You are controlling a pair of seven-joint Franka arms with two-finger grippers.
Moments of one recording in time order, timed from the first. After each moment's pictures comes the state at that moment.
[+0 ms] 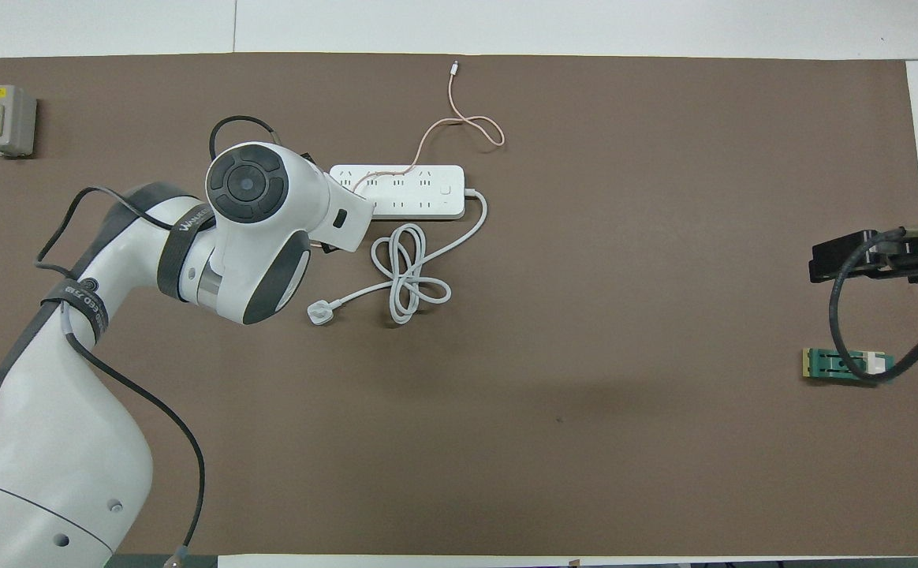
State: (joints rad) left arm -0.41 0.39 -0.02 -1.79 0.14 2.37 0.78; right arm -0.07 -0.08 0.11 -1.63 0.00 1.51 0.07
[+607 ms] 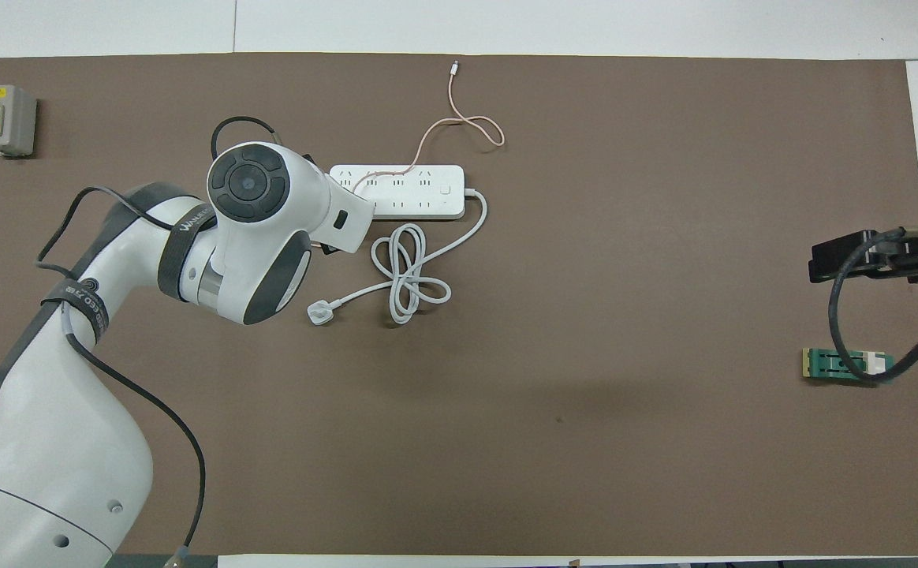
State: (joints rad) left arm -0.41 0.39 -0.02 -1.79 0.15 2.36 0.79; right arm -0.07 -0.08 0.11 -1.63 0.00 1.51 0.07
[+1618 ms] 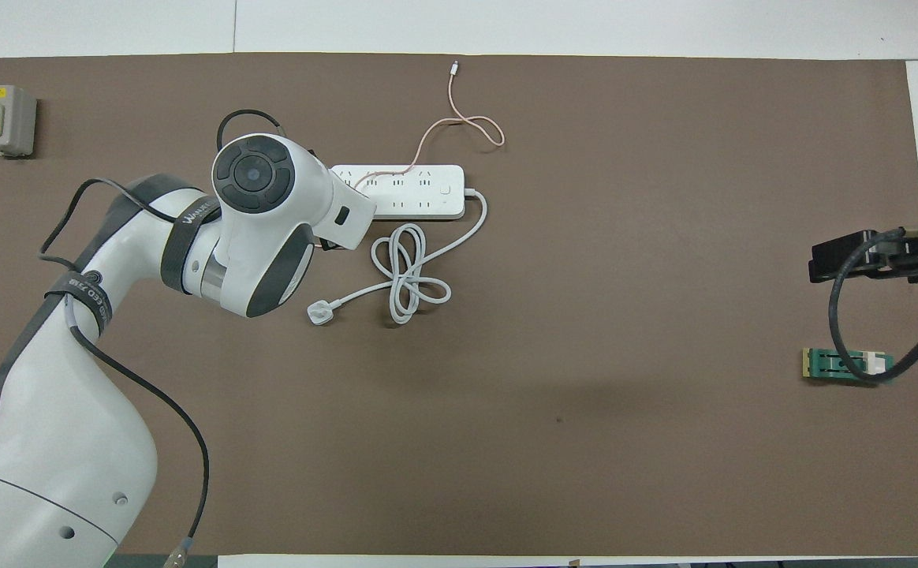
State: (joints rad) left arm -0.41 0.41 -0.02 -1.76 0.15 2.34 0.83; right arm -0.07 -0.08 0.11 -1.63 0.00 1.51 0.07
